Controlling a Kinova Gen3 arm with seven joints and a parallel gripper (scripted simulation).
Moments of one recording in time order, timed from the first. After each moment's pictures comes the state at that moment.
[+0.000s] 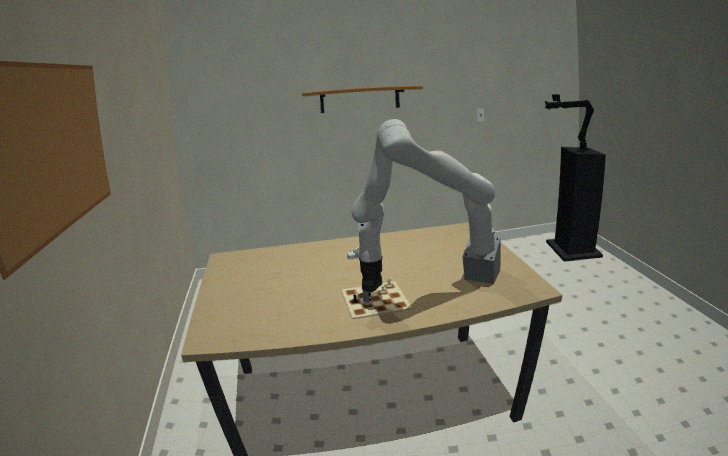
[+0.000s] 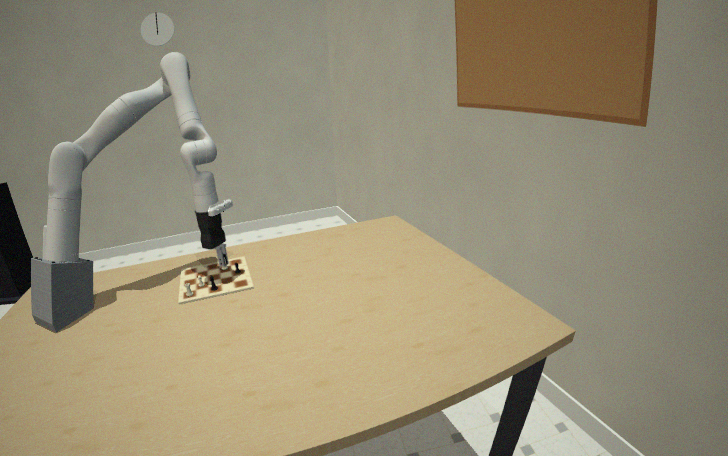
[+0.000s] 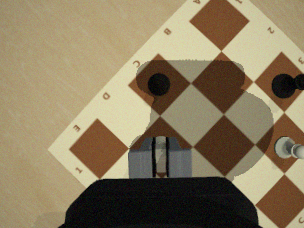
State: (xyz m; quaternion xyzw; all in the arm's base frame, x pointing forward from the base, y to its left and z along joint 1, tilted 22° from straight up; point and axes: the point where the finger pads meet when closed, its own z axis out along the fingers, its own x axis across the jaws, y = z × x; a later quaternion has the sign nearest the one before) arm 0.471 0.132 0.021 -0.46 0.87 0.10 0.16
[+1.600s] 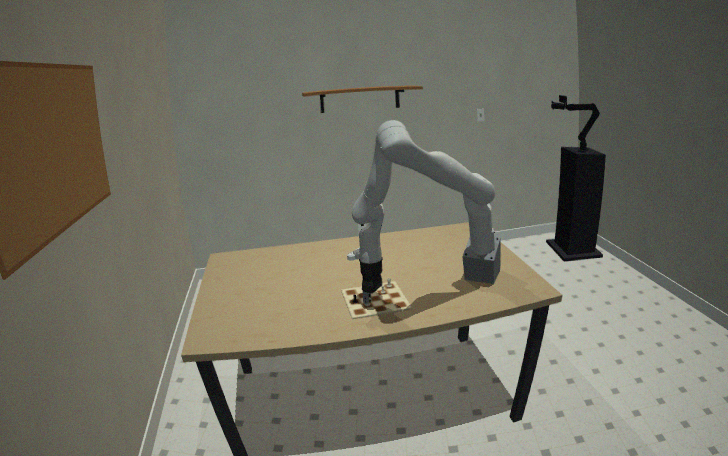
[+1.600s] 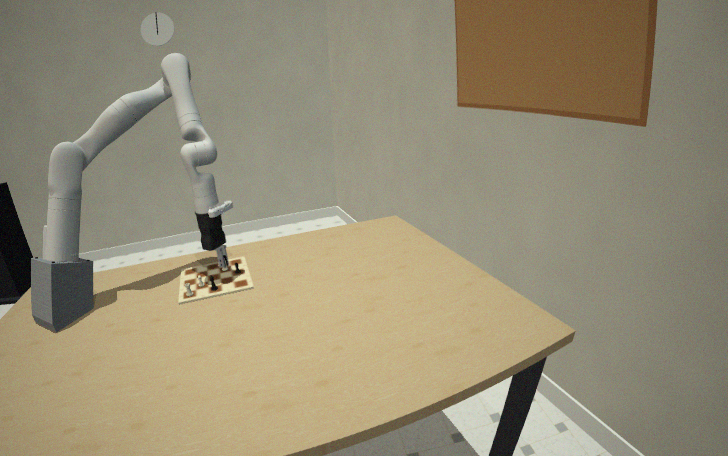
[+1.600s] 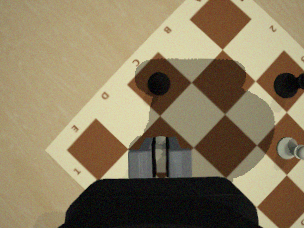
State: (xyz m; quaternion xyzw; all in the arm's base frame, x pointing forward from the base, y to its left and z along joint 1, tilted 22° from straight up) arm 0.472 0.133 0.018 -0.46 0.87 0.10 0.16
